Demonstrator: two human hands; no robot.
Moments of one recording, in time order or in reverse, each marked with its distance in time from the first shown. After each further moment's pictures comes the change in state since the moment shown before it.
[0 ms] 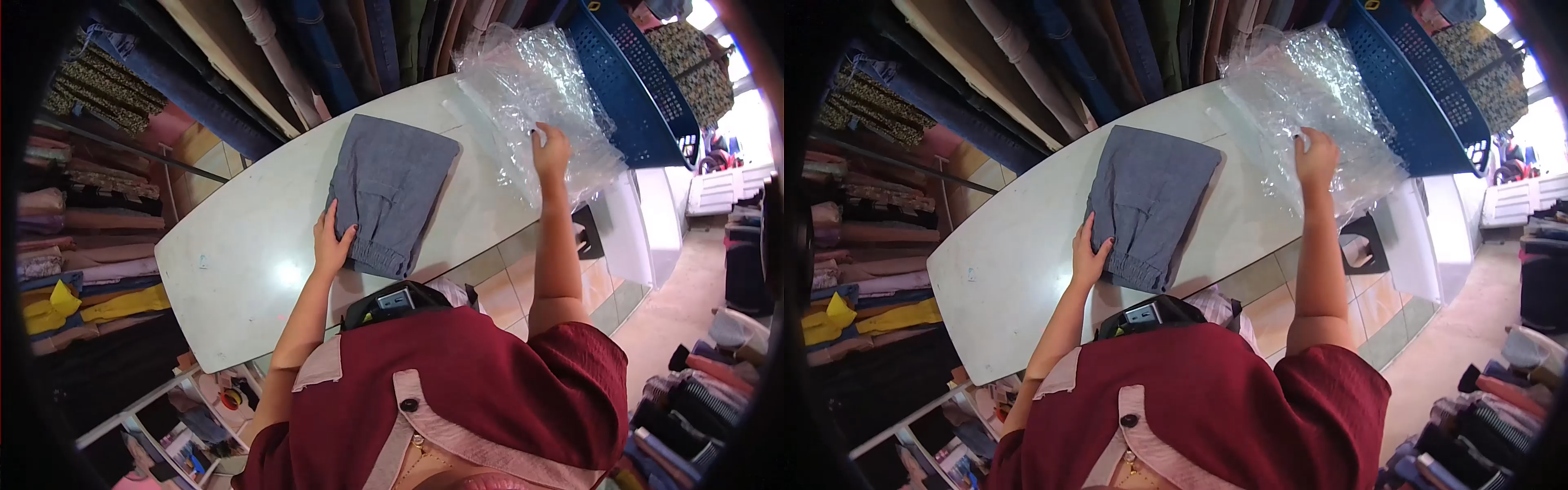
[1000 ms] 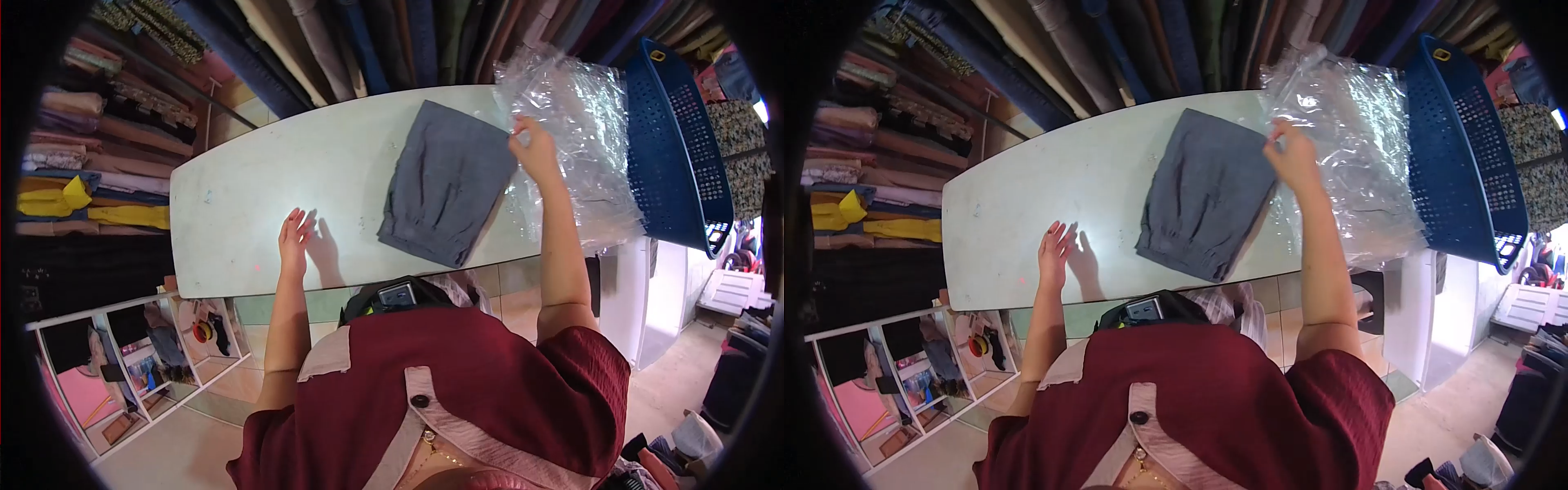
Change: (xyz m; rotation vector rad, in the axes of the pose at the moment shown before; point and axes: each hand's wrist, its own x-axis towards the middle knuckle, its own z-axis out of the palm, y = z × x) left_hand -0.070 0.007 -0.020 -0.870 0.422 -0.611; right_hand 0.047 -0.058 0.009 0.500 -0.431 -0.224
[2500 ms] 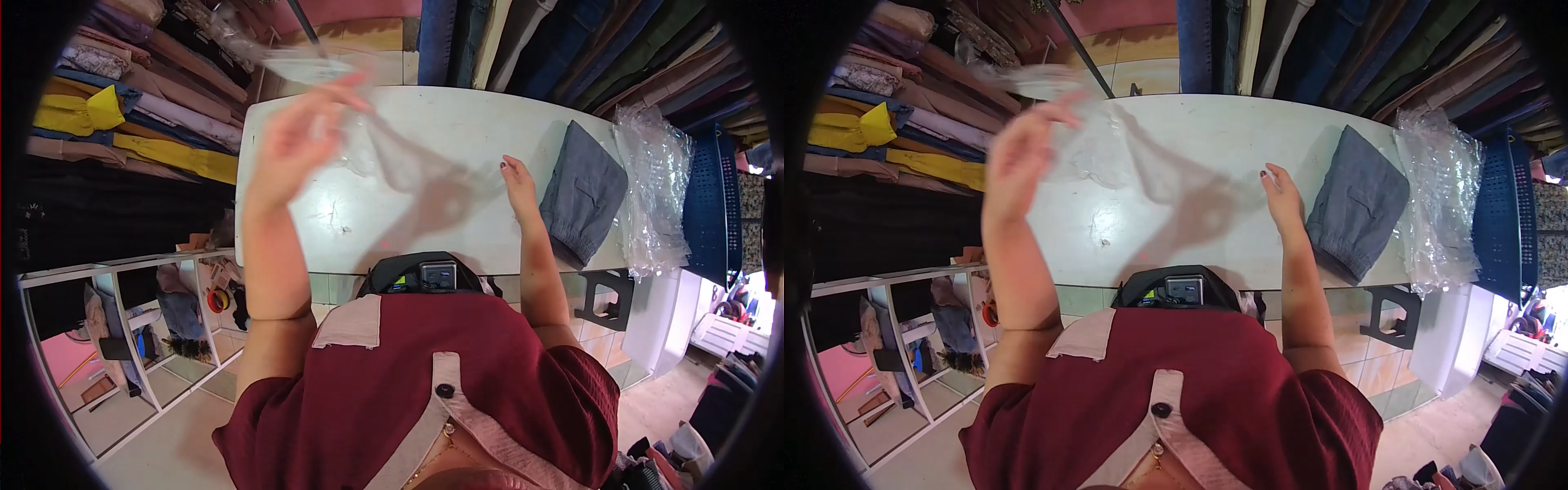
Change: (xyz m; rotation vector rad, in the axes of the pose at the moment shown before) left_hand 0.024 0.282 -0.160 0.226 -0.675 0.946; right_hand -0.085 -0.153 0.291 0.274 -0.207 0.331
